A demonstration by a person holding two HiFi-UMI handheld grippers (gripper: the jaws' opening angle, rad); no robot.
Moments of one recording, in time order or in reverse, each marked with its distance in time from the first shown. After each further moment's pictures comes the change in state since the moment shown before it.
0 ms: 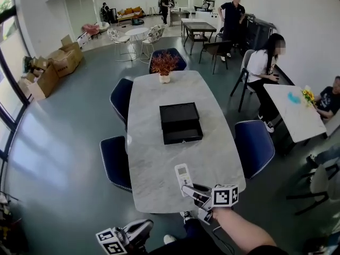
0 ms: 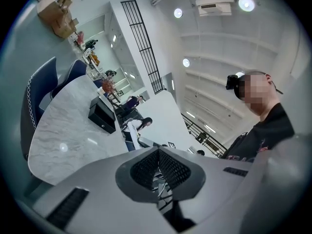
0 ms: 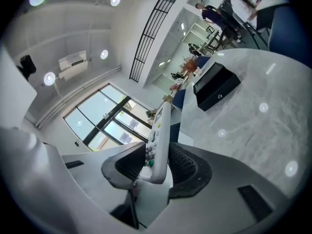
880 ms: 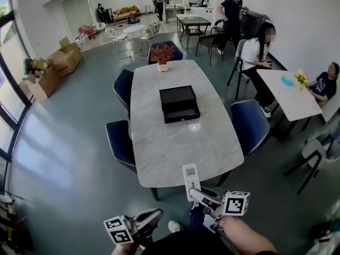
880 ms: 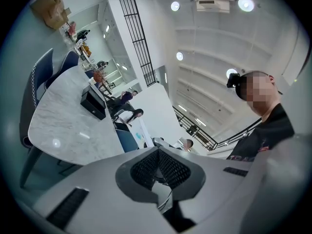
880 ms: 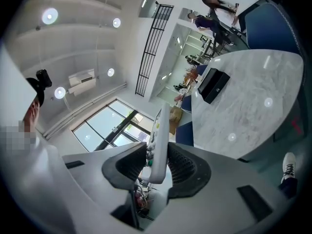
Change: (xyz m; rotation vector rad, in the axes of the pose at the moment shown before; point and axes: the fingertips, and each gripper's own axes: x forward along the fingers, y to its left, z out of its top) left arm -0.038 -0.067 -0.071 0.019 0.095 -0.099; right arm -0.100 0.100 -0.108 0.036 -0.185 0.095
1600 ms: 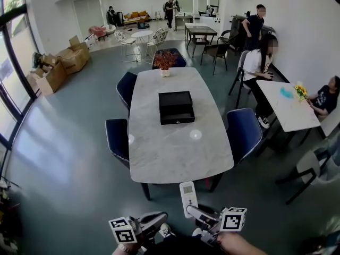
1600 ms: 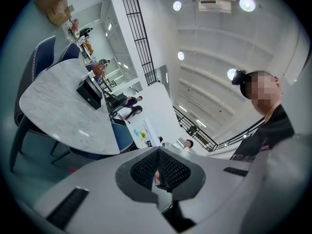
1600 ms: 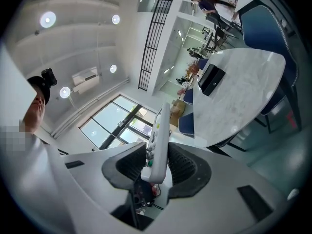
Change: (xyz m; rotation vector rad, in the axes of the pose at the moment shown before) left arm 0.044 -0.046 -0.064 -0.020 -0.003 -0.011; right arm -0.085 0.029 -0.047 0.074 0.064 0.099
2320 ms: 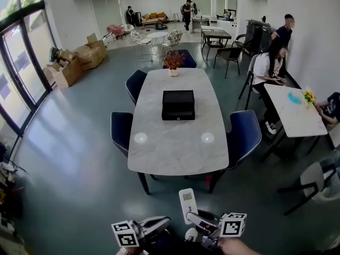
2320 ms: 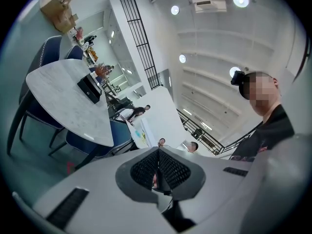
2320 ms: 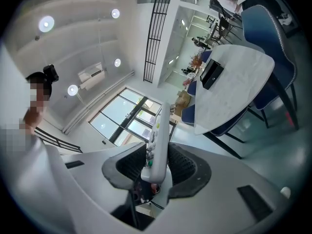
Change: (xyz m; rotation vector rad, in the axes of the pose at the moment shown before) left arm 0.049 -0.065 -0.078 -0.004 -0.067 0.073; right arm -0.098 0.008 -0.019 -0.001 0.123 0.065
